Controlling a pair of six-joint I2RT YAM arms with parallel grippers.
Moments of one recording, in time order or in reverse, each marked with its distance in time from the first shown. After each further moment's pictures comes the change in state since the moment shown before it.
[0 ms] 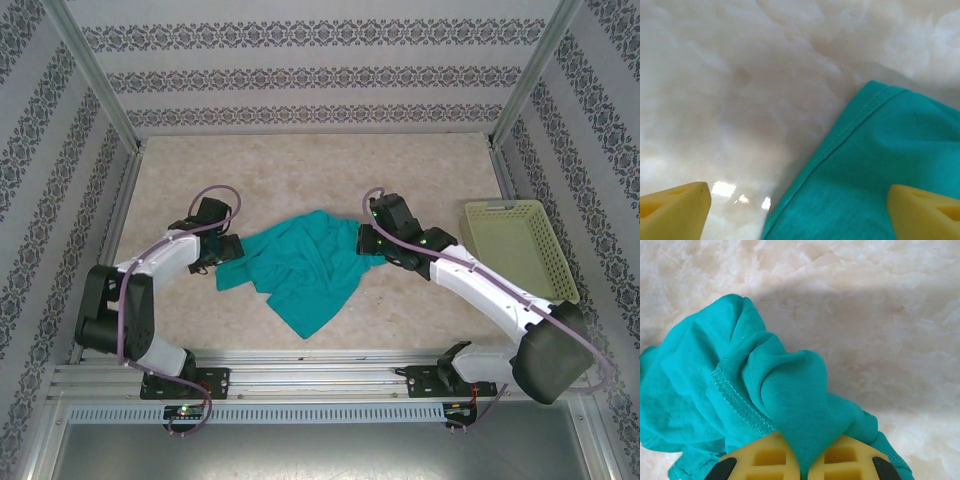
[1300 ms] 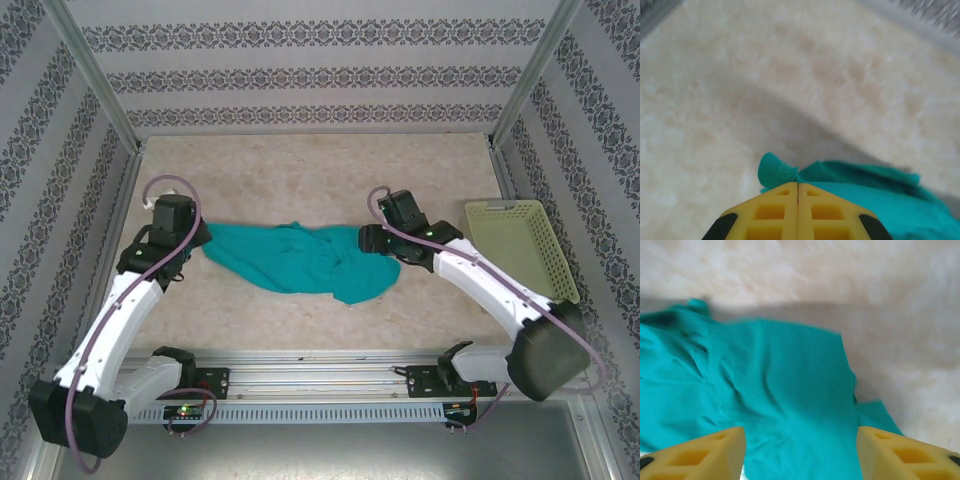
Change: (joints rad) left arm 0.000 -0.529 0.030 -0.082 -0.134 -0.024; right arm -0.083 0.033 0.021 -0.121 -0.003 -0.097
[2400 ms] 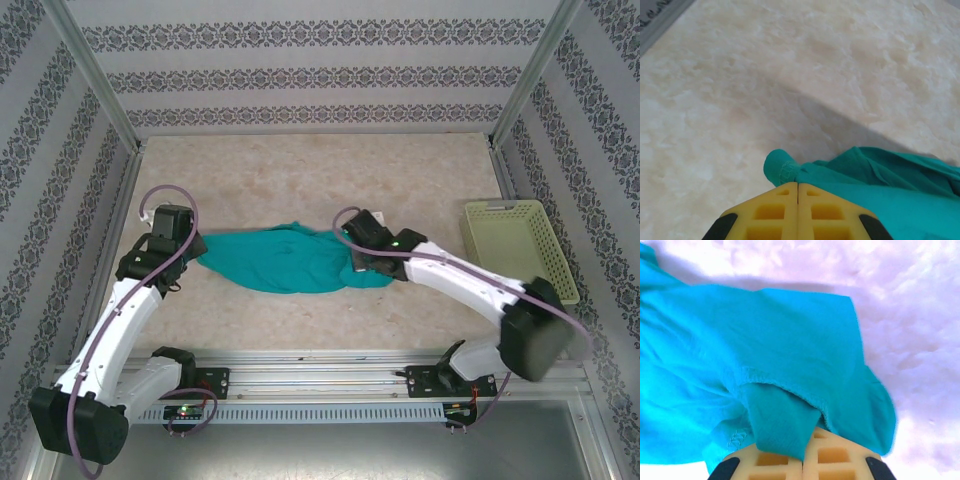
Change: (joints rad) left arm 0.035 -0.046 -0.028 -0.083 -0.056 -0.009; right arm 0.215 0.039 0.028 -0.073 0.282 0.045
